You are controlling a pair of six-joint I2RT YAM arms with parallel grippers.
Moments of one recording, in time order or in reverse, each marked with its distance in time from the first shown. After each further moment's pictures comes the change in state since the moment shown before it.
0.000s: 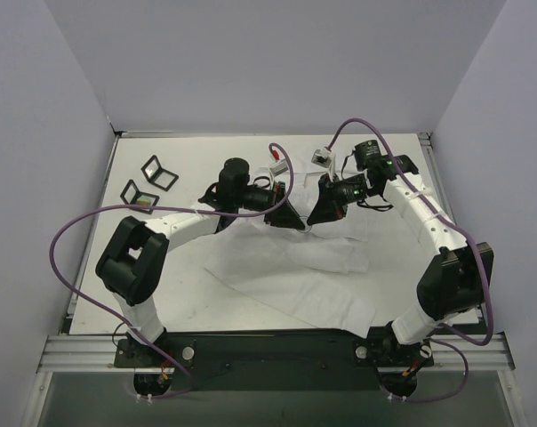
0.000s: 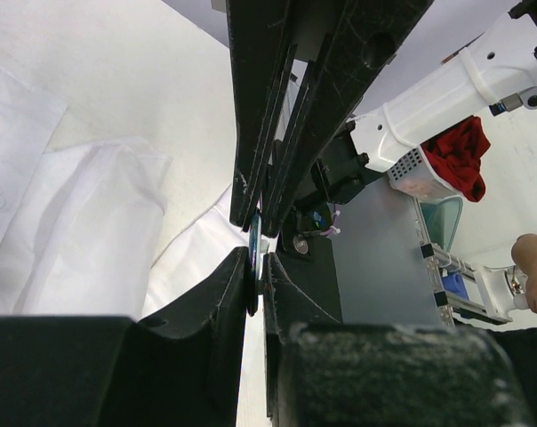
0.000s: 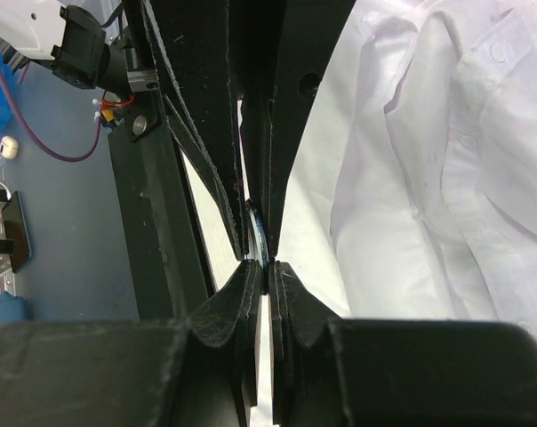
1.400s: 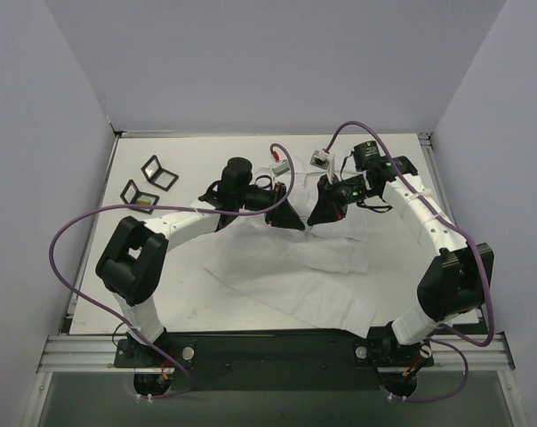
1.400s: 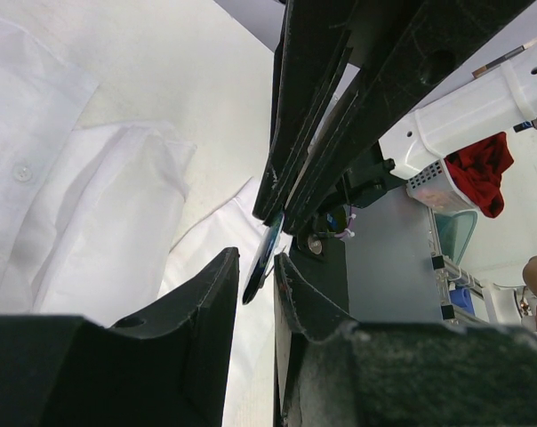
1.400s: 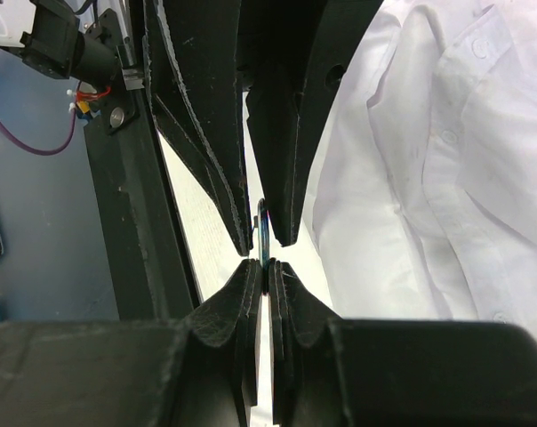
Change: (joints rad) left arm -0.002 0.000 0.028 -0.149 -0.072 0.063; right arm 0.016 -0.007 -0.013 0.019 0.045 -0.020
